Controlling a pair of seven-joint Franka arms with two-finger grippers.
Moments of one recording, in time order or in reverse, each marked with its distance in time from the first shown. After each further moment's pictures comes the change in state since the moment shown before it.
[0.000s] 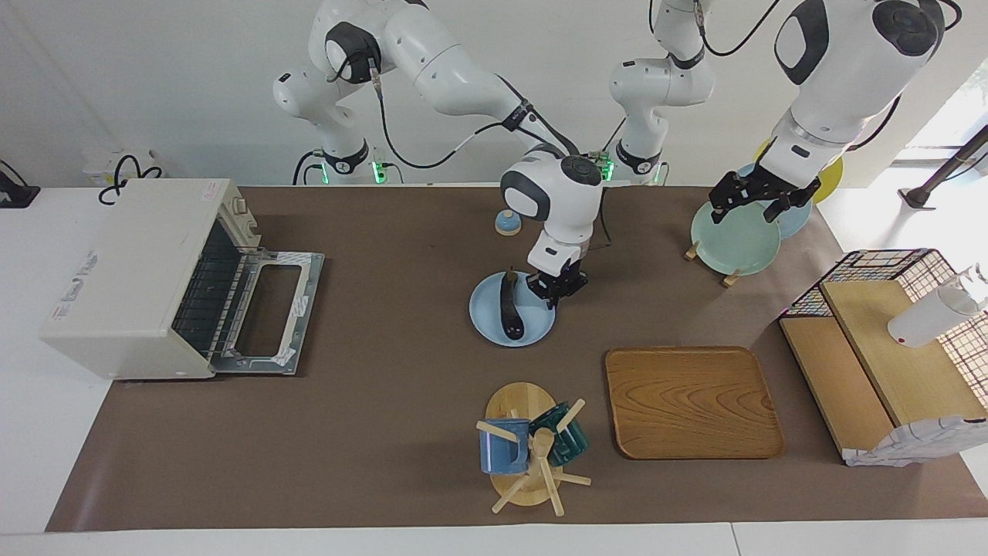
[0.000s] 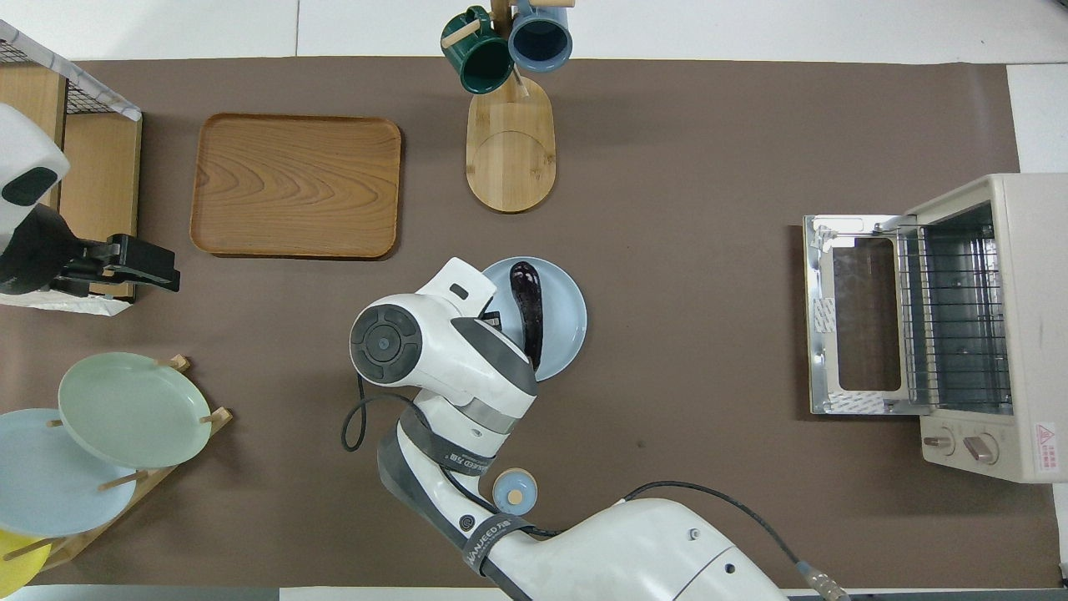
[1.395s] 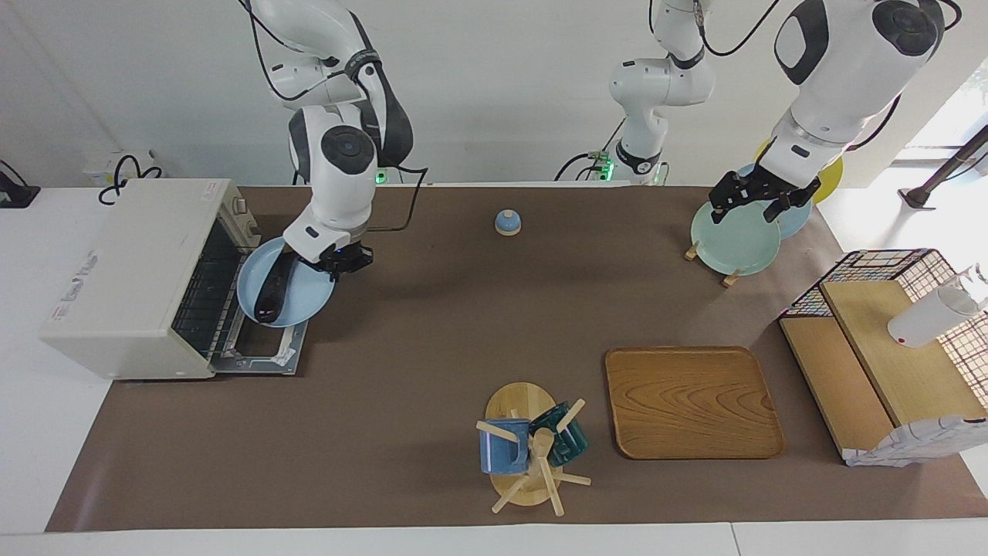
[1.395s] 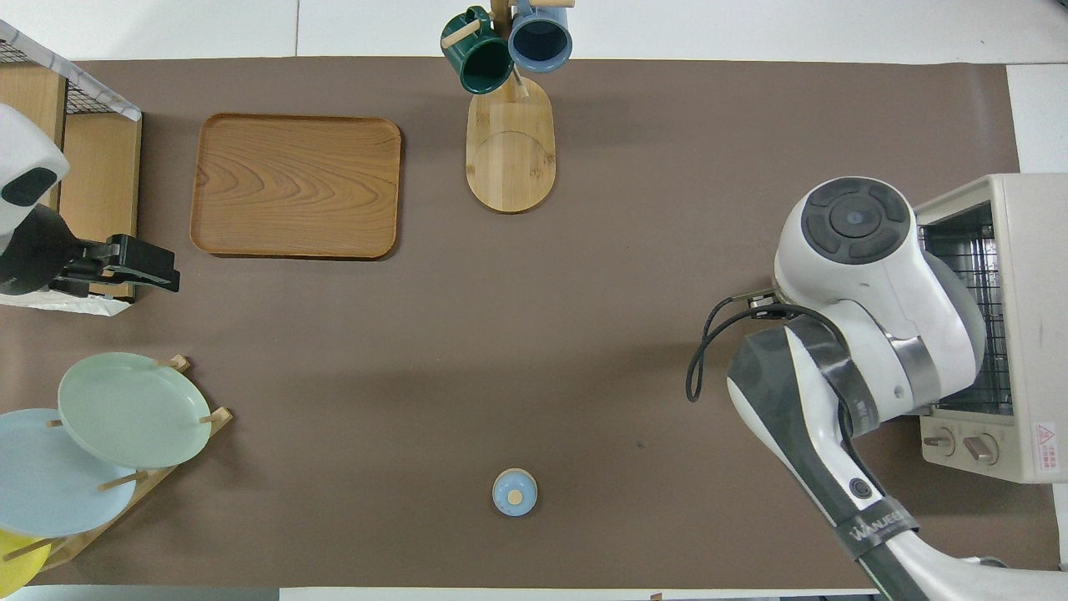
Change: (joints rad) left arm 0.000 0.000 0.000 0.000 0.000 0.000 0.000; right arm -0.561 -0.587 -0.009 -0.561 -0.089 -0.213 -0.547
